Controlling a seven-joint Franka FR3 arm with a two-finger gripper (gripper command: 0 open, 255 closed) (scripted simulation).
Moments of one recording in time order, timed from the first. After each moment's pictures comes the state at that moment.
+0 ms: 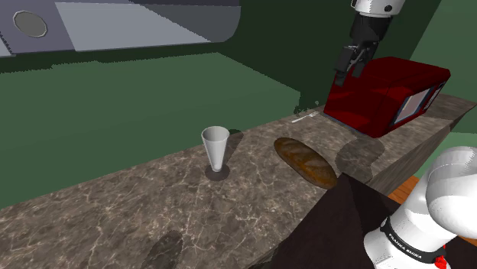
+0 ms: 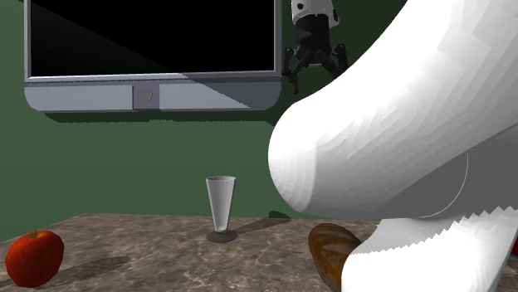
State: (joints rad) arm 0.02 -0.77 -0.05 -2.26 -0.12 1.55 0.08
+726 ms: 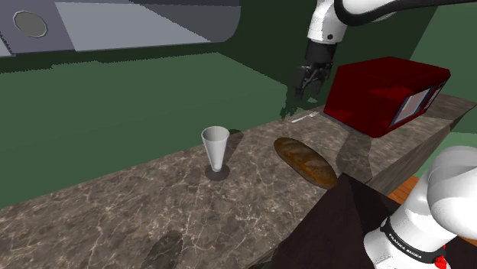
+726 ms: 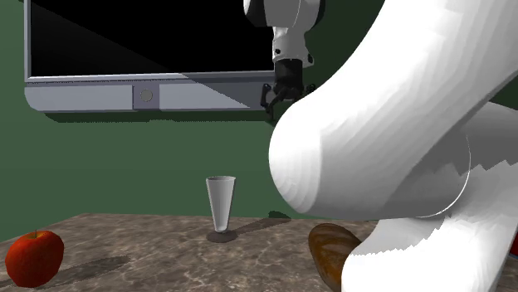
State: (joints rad) arm 0.06 -0.52 -0.04 -2.26 -0.03 1.77 0.13
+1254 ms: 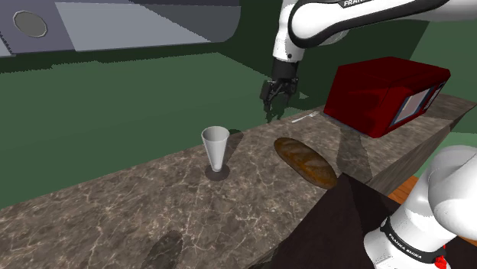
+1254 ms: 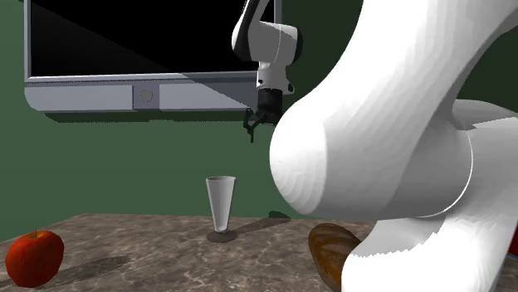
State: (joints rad) arm 0.10 -0.26 -0.02 -2.17 0.06 1.94 0.15
